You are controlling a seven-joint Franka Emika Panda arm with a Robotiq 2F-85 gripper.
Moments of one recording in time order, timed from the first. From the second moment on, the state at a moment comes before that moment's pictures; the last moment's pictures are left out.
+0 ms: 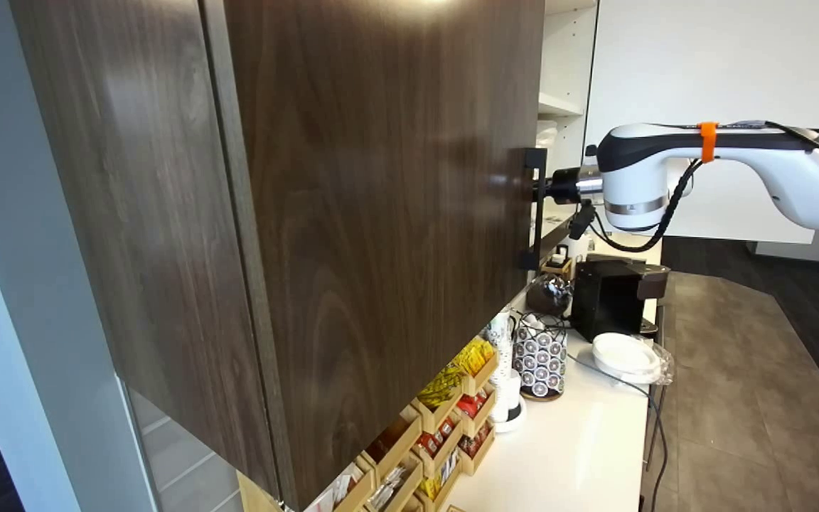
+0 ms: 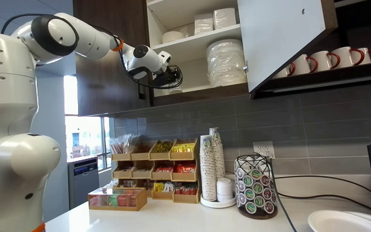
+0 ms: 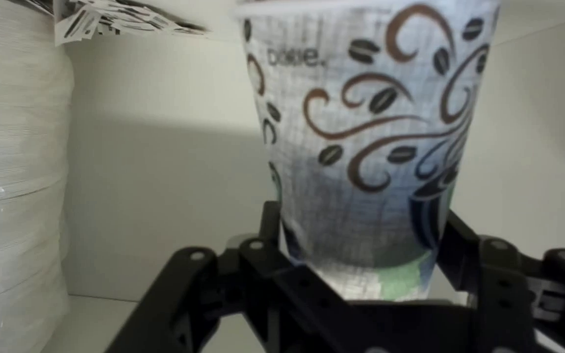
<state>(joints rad) 0.40 -0.07 -0.05 -1.75 1.20 3.06 -1.35</state>
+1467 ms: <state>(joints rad) 0.30 -0.29 -0.06 -1.91 0.81 2.88 -1.38</state>
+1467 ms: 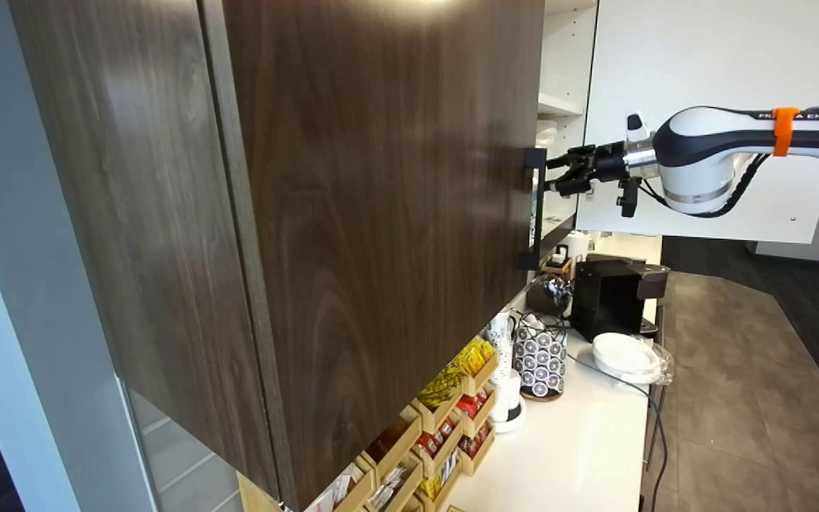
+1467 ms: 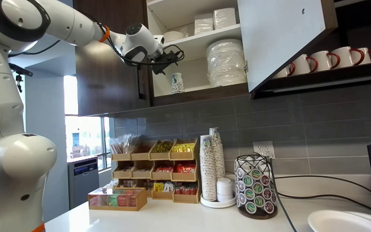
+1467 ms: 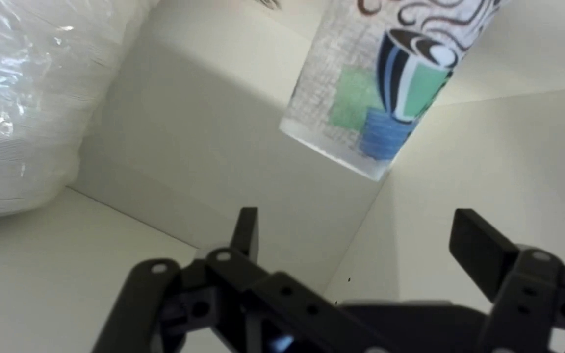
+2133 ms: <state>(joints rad) 0.19 -0.46 -0.08 -1.94 0.39 2.50 -1.37</state>
